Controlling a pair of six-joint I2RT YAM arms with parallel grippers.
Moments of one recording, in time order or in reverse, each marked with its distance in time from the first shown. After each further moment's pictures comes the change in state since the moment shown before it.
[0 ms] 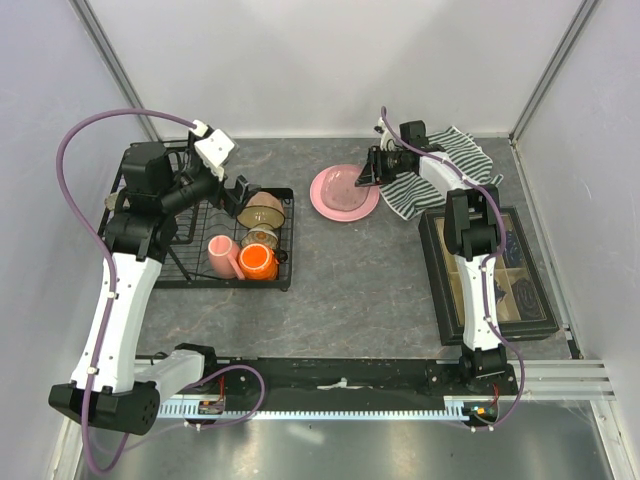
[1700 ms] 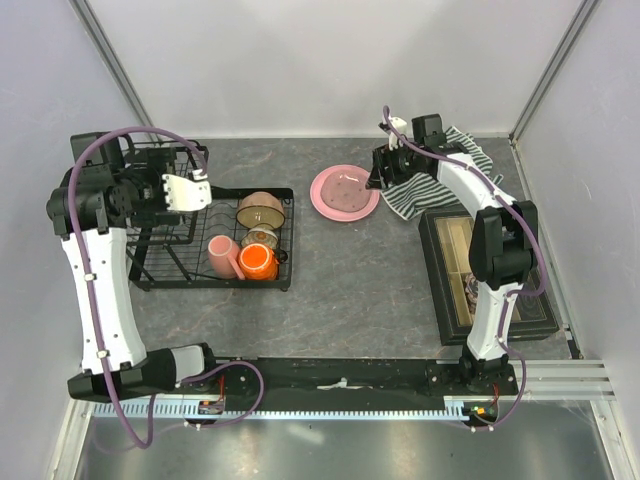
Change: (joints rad) left arm 0.316 0.165 0.420 -0.775 -0.289 1.219; right arm 0.025 -0.434 -0.336 -0.055 0.176 -0.238
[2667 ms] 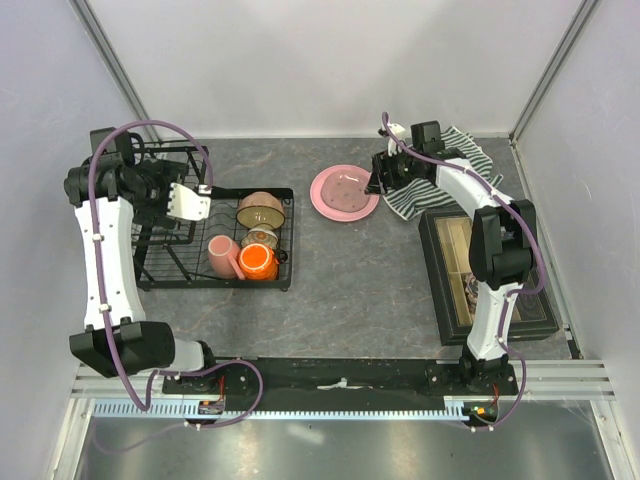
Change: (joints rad) left arm 0.051 0.138 -0.073 -0.029 -0.005 0.304; right arm -0.001 0.000 -0.070 0.066 -0.023 0.000
